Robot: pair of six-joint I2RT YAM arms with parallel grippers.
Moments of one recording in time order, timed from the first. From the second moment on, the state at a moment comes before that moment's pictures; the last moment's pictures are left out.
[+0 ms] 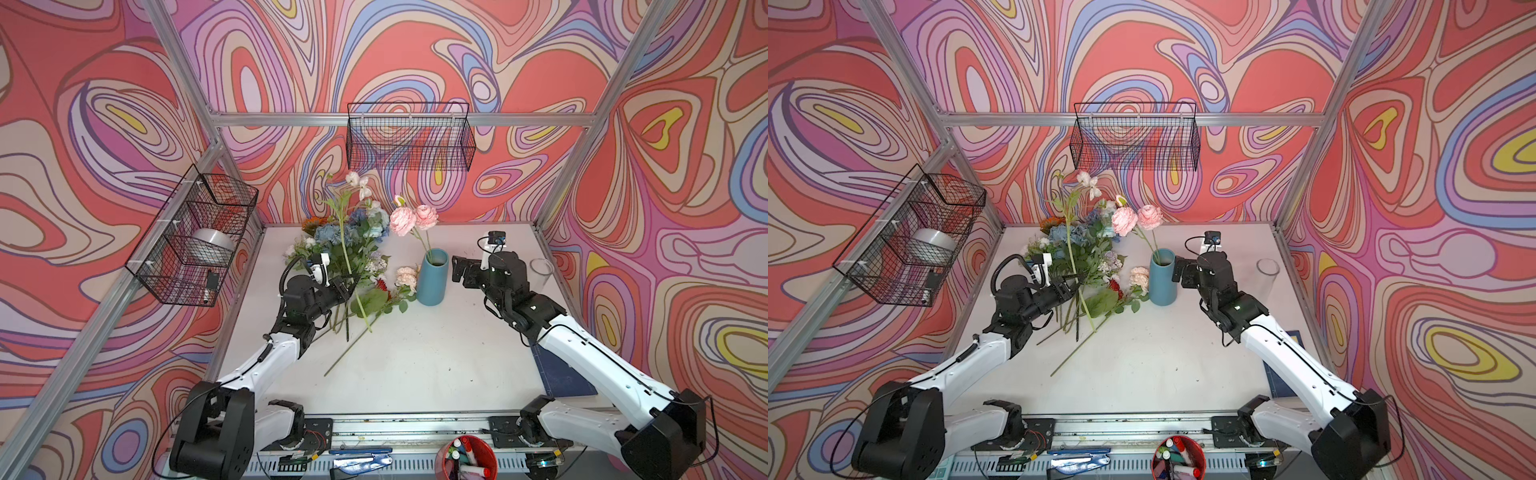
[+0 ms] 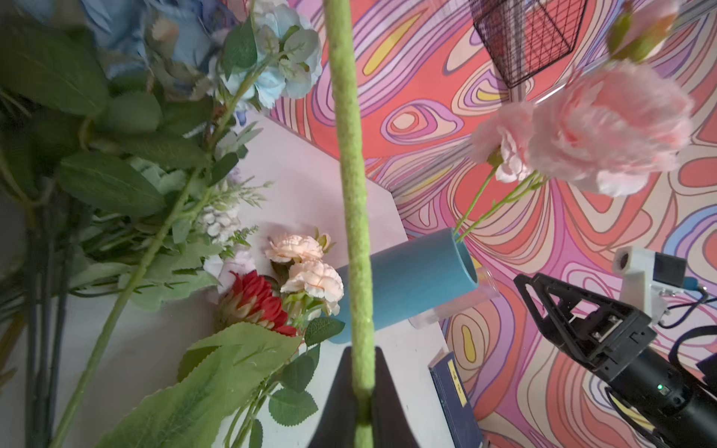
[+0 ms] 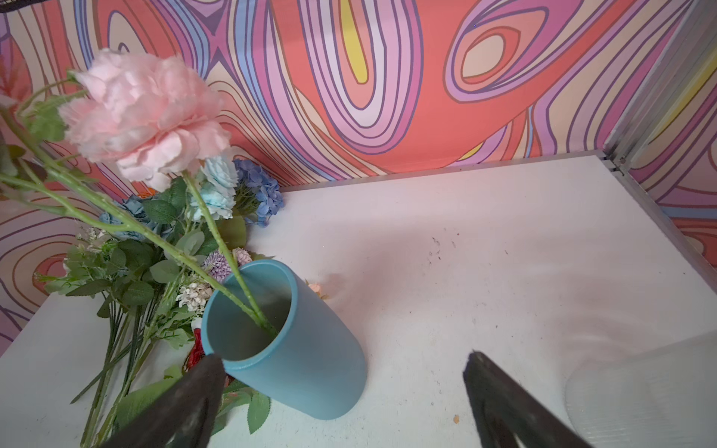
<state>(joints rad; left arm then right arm) -0.21 1.24 0.54 0.49 0.56 -0.84 0.49 1.15 0.97 -0.22 0.31 0.36</state>
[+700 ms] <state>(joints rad) -0.37 1.56 0.74 0.52 0.73 -0.84 0.49 1.15 0.98 -0.24 0.32 0.35</state>
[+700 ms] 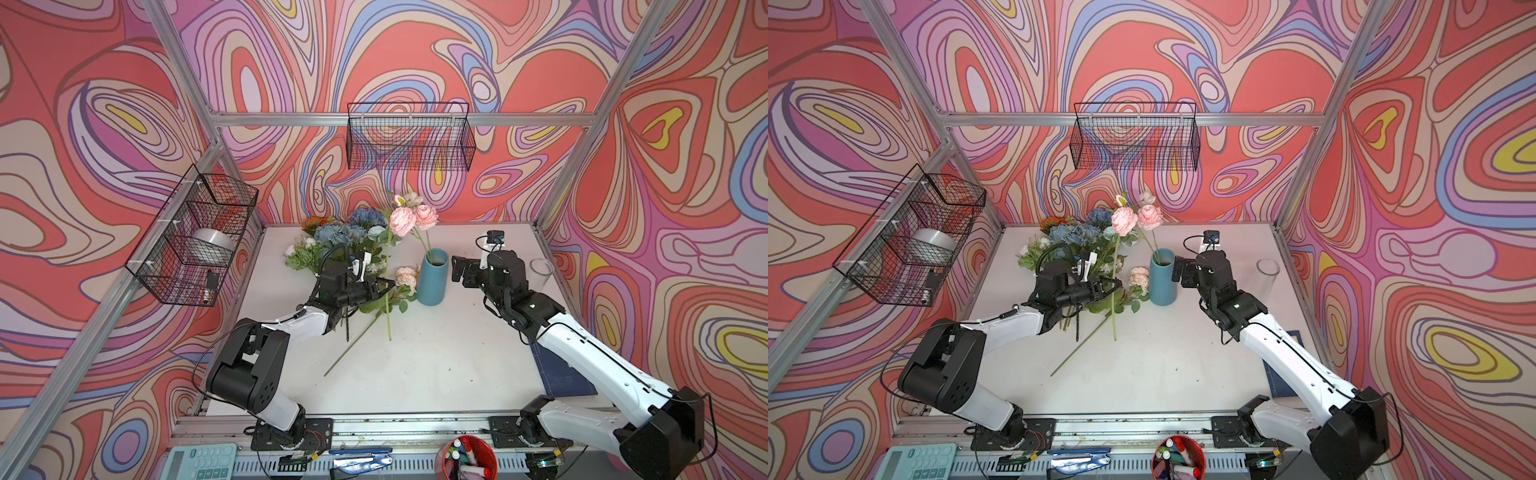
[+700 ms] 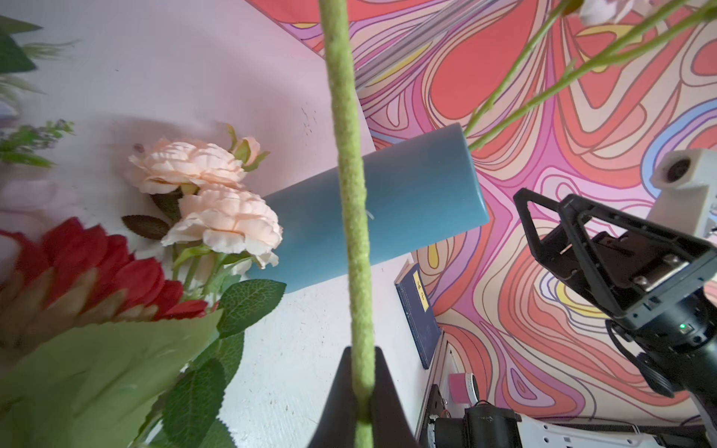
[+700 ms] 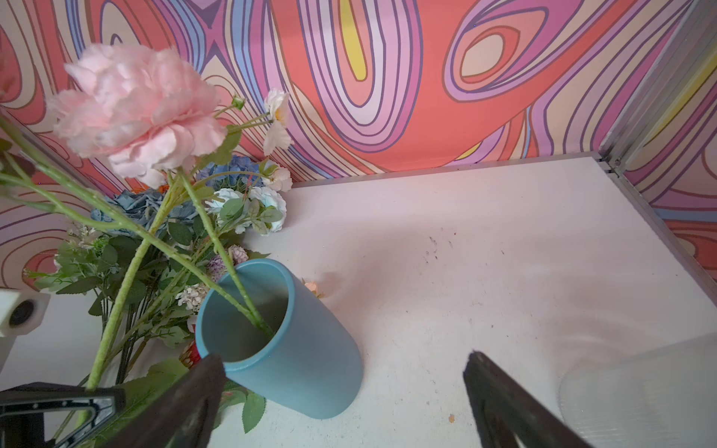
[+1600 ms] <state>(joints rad) -0.26 1.09 0.64 0.46 0.65 -0.79 0.49 1.02 0.95 -0.21 0.12 0.34</state>
